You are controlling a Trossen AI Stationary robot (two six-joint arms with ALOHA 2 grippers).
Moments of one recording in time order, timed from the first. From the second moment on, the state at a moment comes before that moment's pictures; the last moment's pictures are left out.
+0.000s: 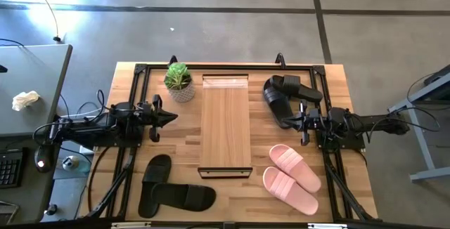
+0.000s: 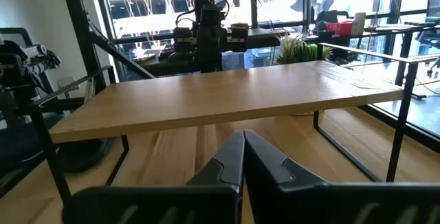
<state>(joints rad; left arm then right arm) 0.24 0.02 0.01 0.02 0.03 -0.11 0.07 0.03 0.01 0.04 0.14 0.08</state>
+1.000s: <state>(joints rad) 0.24 0.02 0.01 0.31 -0.08 -1.14 0.06 0.03 0.08 0.51 0.74 0.89</state>
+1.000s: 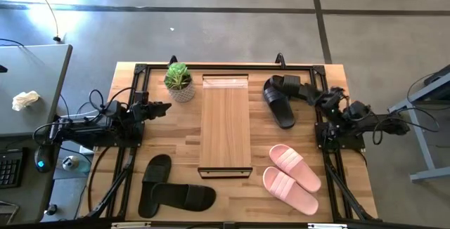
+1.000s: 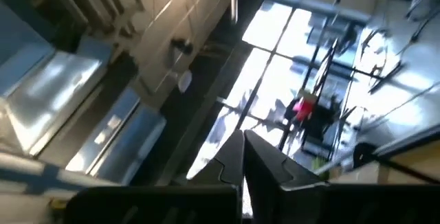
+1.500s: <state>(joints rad) 0.24 0.02 0.01 0.31 -0.08 -1.12 -0.05 0.18 0.71 -0.63 0.82 1.25</state>
